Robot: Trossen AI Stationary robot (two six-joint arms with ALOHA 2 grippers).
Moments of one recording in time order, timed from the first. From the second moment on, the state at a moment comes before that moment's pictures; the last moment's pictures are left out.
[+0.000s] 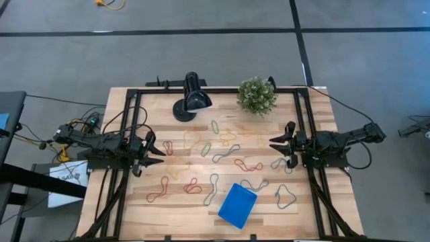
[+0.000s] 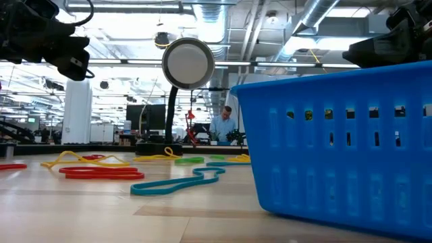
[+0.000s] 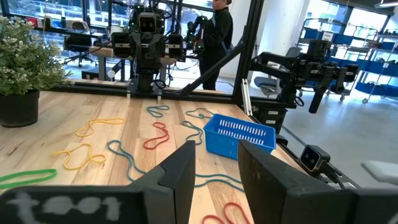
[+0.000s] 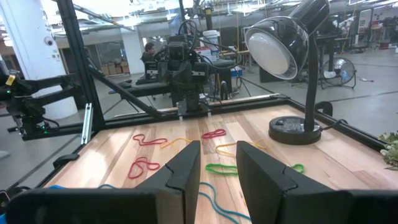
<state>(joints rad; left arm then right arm) -0.28 0.01 0.02 0.01 -0.06 -0.15 0.27 0.03 0.00 0.06 0.32 0.07</state>
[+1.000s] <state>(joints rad) -0.28 0.01 0.02 0.04 -0.12 -0.02 0.27 0.03 0.00 0.06 0.32 0.07</state>
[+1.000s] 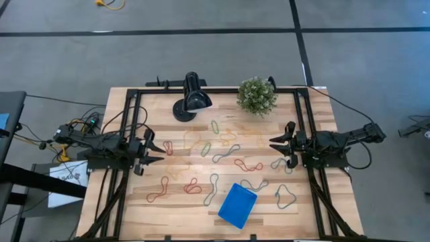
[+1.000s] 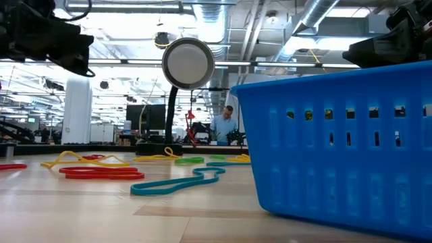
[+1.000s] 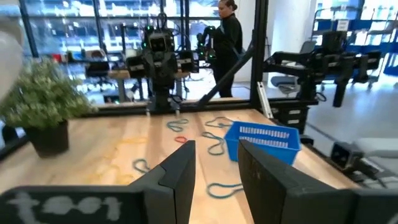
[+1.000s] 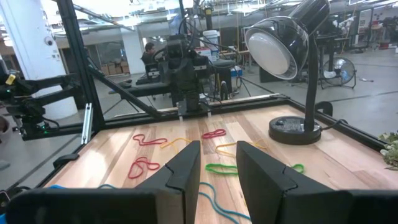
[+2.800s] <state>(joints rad) -0.28 0.38 0.52 -0.48 -0.47 -0.16 0.26 0.03 0.00 0.09 0.32 0.19</state>
